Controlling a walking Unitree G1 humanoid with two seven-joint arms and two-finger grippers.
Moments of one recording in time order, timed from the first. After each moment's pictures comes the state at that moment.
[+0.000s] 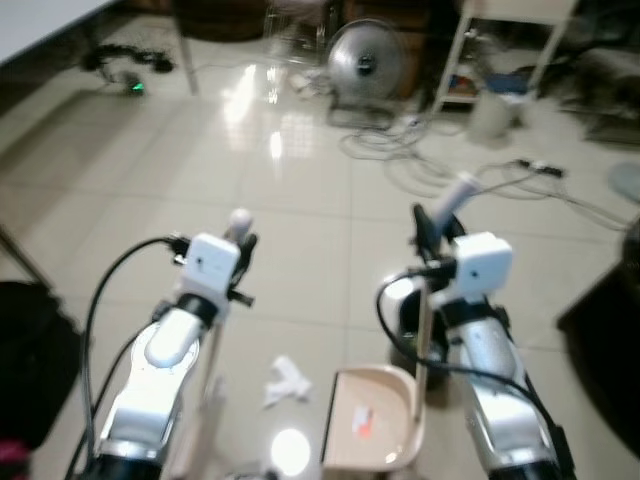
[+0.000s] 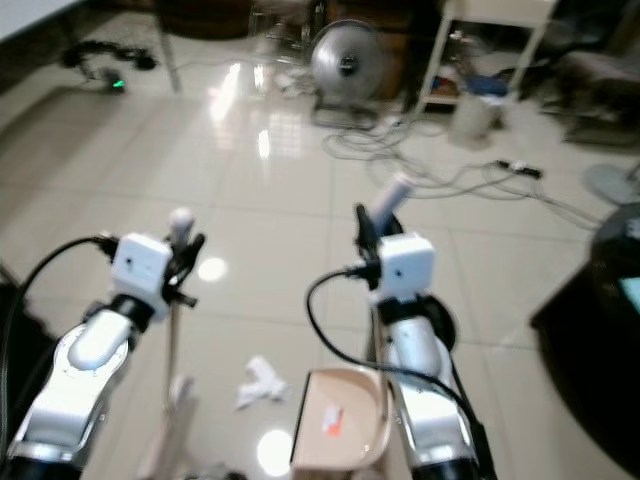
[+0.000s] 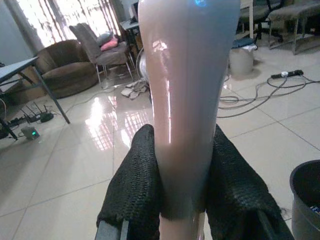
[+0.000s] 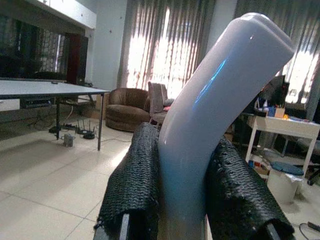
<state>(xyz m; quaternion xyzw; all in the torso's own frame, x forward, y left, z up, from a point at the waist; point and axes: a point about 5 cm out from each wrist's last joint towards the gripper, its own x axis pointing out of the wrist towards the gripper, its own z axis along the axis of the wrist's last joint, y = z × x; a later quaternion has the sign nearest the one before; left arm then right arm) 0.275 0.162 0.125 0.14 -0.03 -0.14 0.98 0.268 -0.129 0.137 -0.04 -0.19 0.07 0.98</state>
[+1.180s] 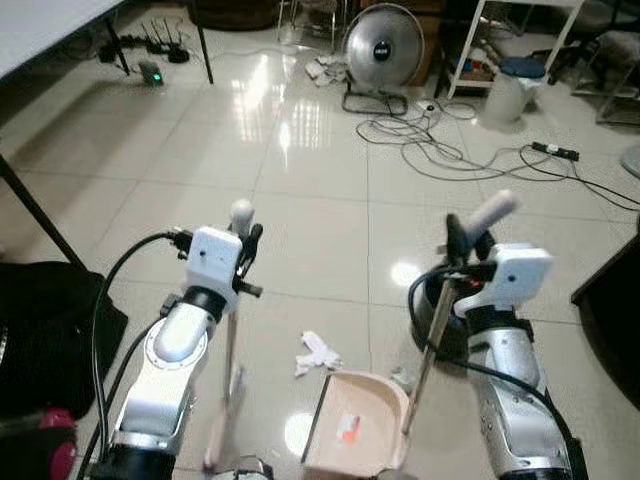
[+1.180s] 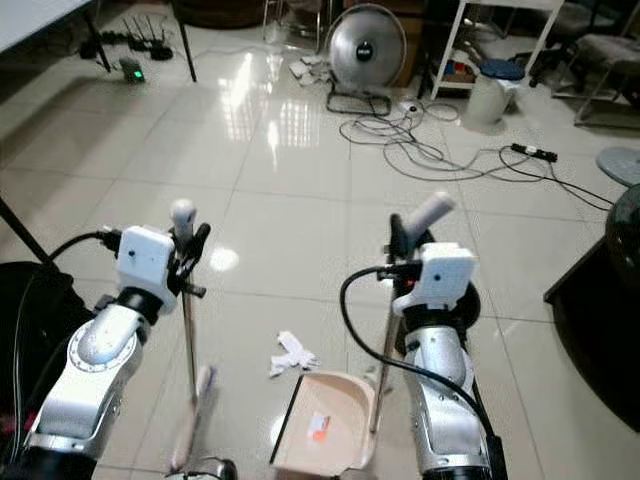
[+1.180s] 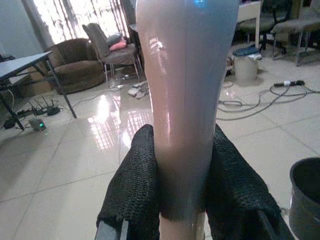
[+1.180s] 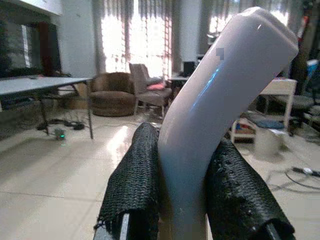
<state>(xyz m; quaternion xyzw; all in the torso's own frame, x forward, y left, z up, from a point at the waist) 0.284 0.157 0.132 0.12 -0.05 -0.12 0.98 0.267 -0.154 0.127 0.02 -0.15 0.01 0.99</state>
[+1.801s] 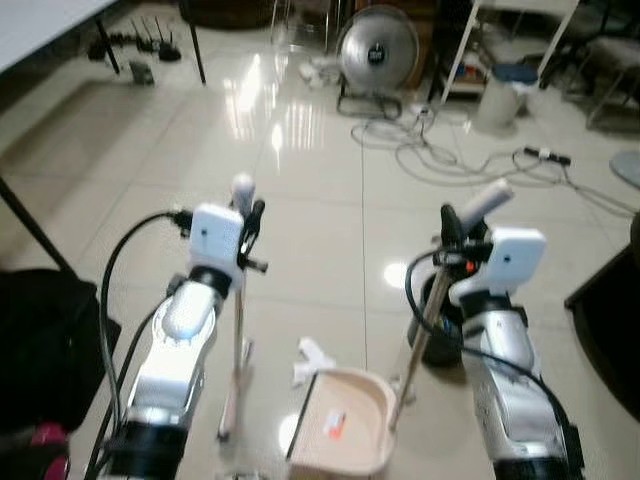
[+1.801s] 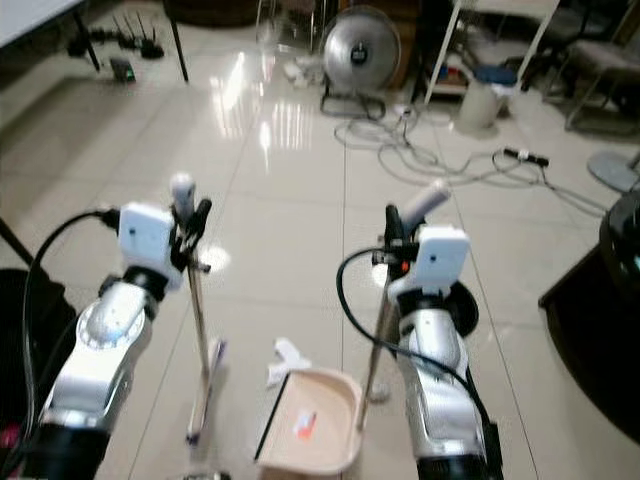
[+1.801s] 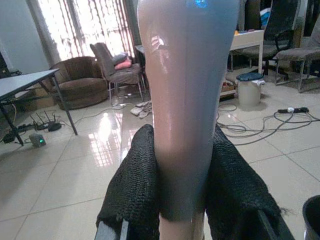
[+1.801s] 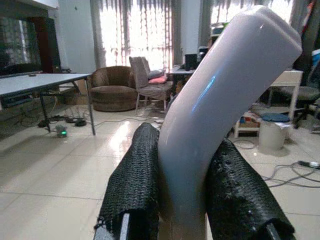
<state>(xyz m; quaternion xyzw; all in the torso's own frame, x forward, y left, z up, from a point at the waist) 0.301 0.150 0.147 0.10 -0.09 -0.11 0.98 0.279 -0.146 0.141 0.04 -0.13 0.03 0.99</state>
